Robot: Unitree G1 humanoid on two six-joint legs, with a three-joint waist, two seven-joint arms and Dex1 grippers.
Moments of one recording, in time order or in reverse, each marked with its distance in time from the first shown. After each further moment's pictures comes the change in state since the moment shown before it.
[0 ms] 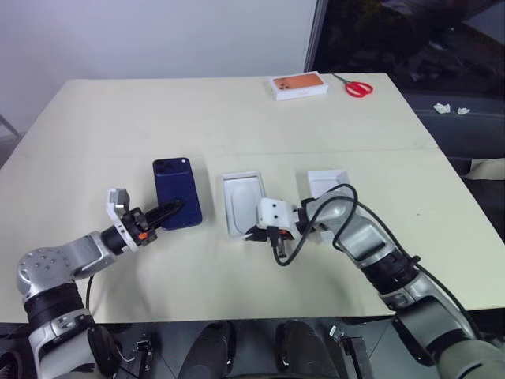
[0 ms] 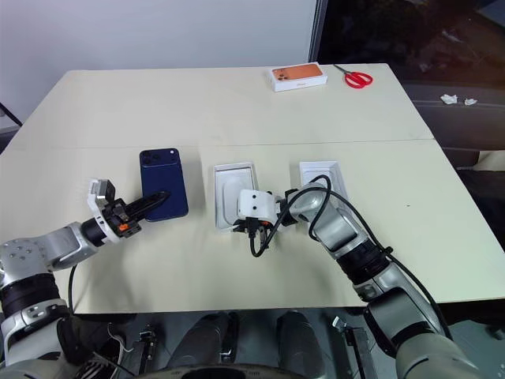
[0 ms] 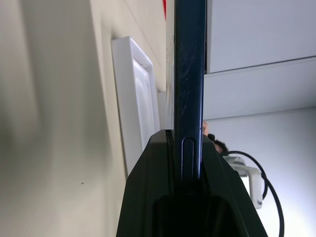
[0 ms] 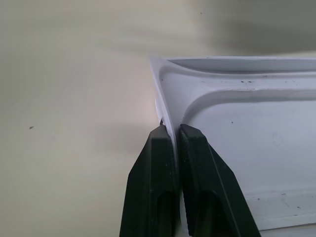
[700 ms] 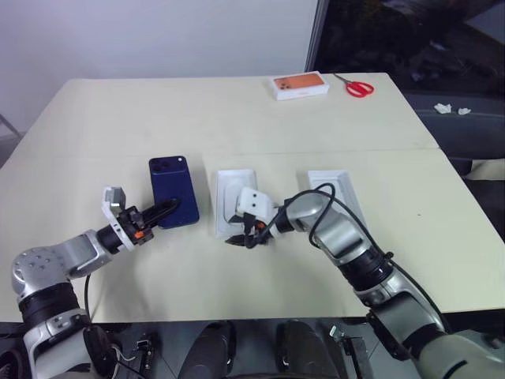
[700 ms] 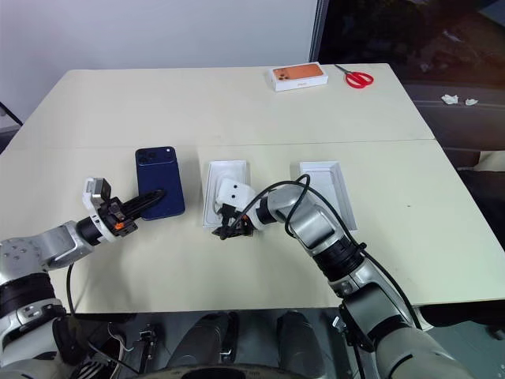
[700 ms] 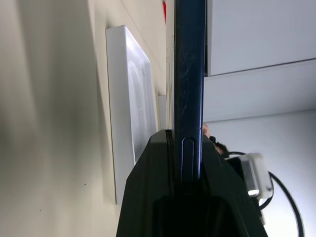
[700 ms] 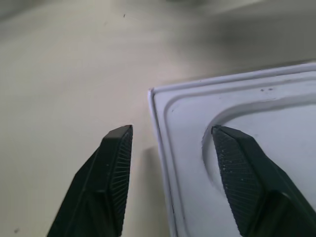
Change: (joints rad) left arm 0.000 0.026 -0.002 0.017 -0.020 -0.007 0.007; right arm -0.065 0.148 -0.012 0.001 0.045 0.284 -0.105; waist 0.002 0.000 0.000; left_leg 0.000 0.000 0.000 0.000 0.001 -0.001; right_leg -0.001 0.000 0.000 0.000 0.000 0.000
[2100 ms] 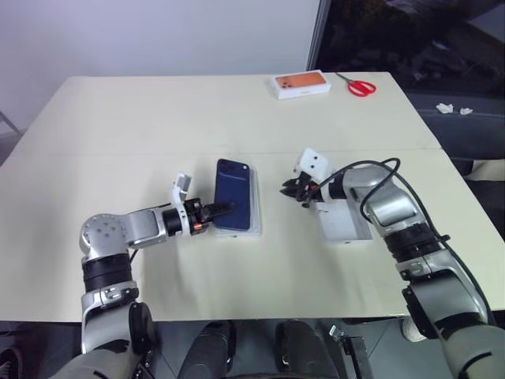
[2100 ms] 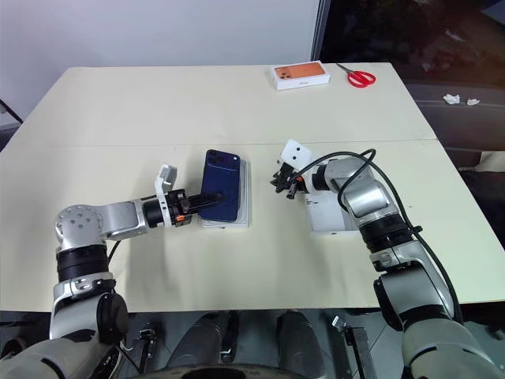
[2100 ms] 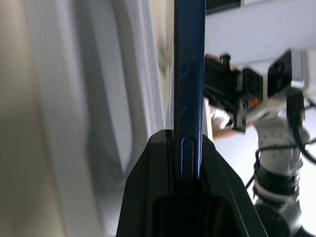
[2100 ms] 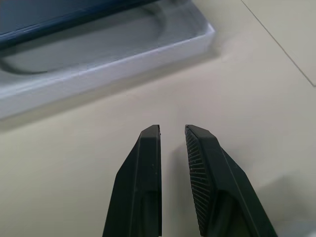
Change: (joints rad) left arm -0.177 -0.209 -0.229 -0.093 0.059 0.056 0.255; right arm -0.073 -0.240 -0.189 0.270 0.025 -0.235 -0.059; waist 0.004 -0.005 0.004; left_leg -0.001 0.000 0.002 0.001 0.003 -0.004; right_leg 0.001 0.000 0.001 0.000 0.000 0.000
